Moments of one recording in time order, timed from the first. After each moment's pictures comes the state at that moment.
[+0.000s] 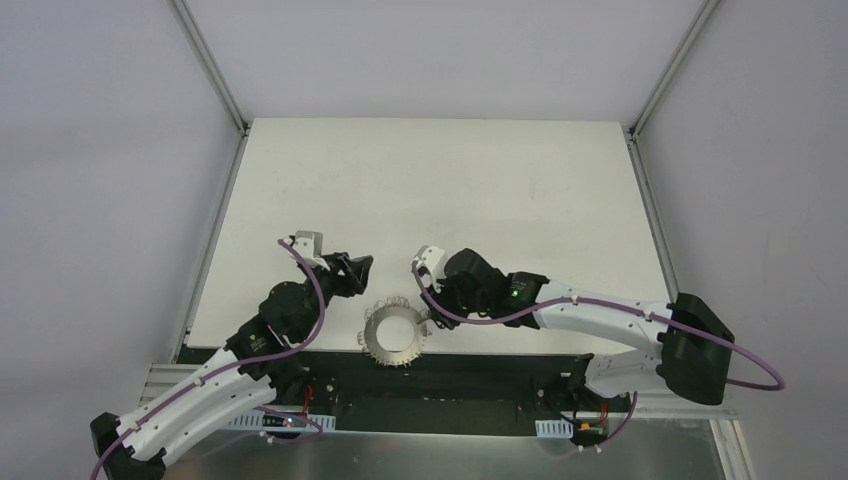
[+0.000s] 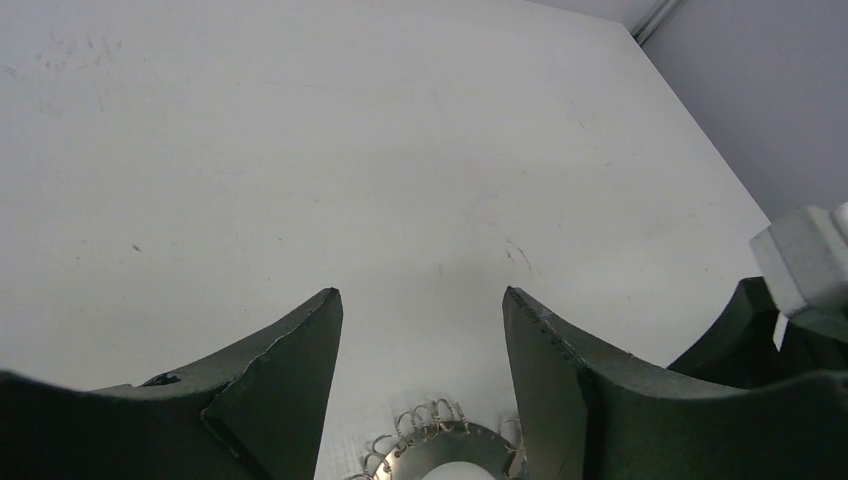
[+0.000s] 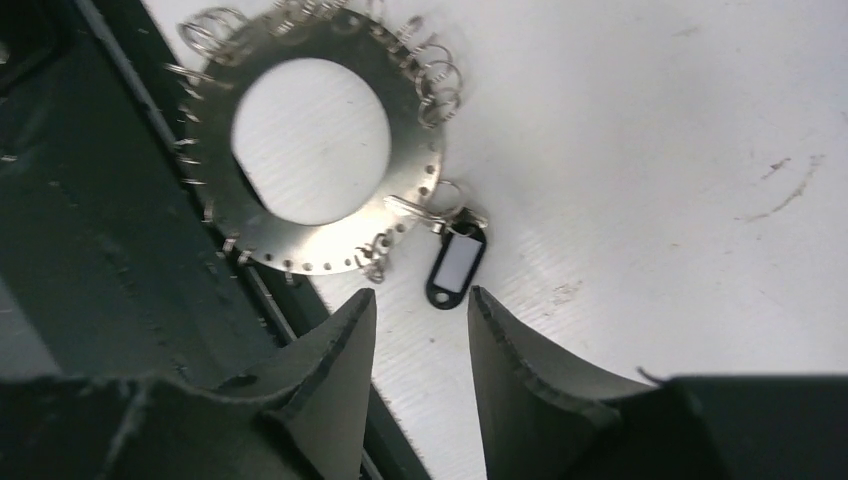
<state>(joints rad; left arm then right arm) -0.83 0.38 0.31 0.00 -0.48 -0.40 1.11 1.28 0.81 -0.30 -0.06 0.10</state>
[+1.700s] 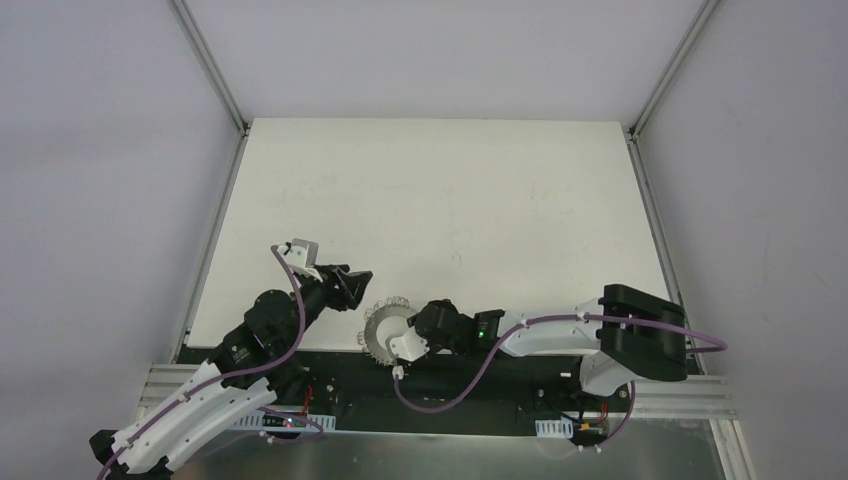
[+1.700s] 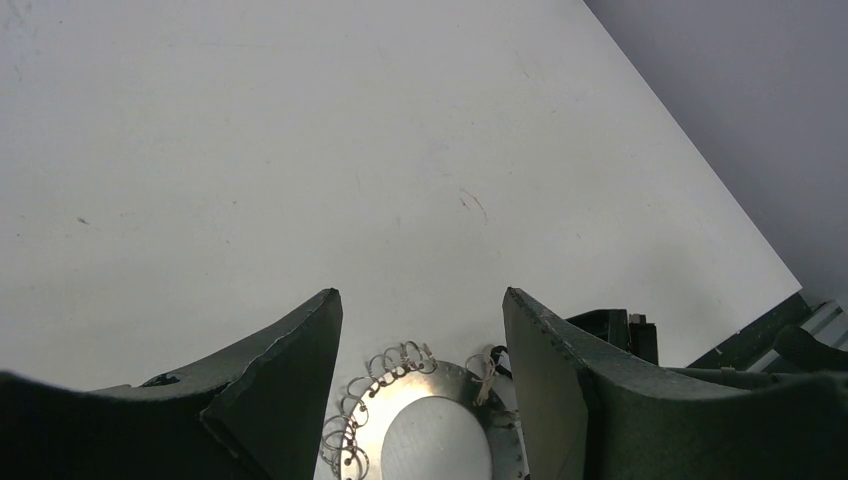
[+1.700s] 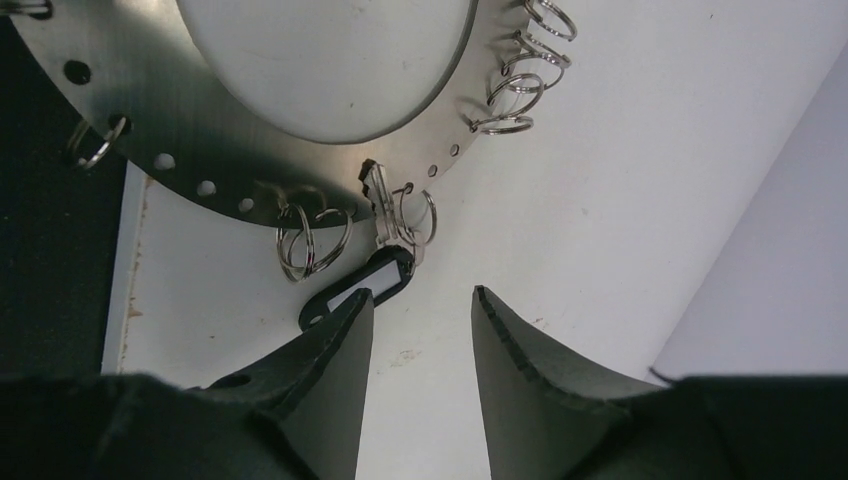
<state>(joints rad) -0.83 0.22 0.34 -0.21 -0.33 -0.43 1.36 1.52 0.70 -0.08 0.33 -0.88</state>
